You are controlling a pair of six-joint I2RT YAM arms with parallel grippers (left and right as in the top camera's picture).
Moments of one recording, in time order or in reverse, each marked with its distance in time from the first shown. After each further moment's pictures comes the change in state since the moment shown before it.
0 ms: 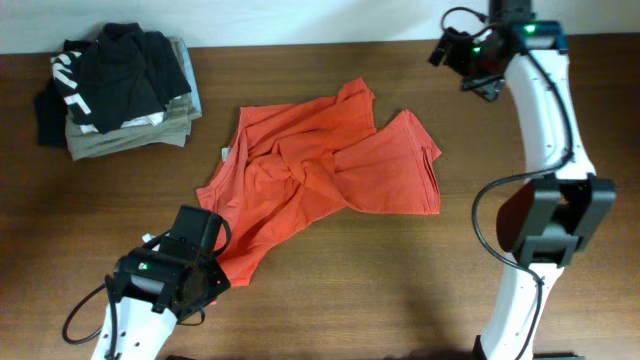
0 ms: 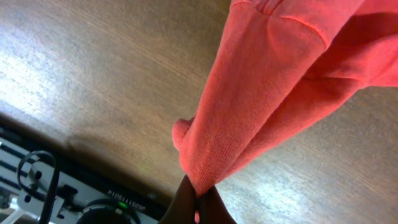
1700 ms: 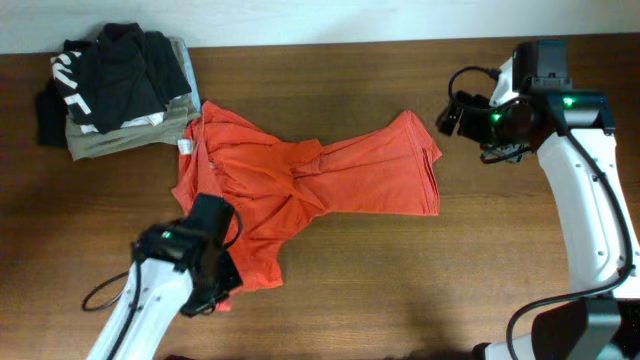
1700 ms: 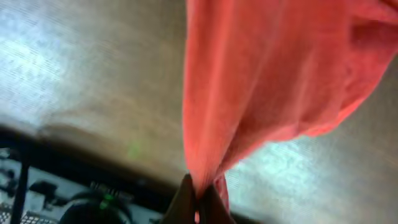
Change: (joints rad) left arm 0.000 0.180 -0.014 0.035 0.121 0.083; right arm 0.009 -0.584 -0.659 0.053 -0.031 -0.150
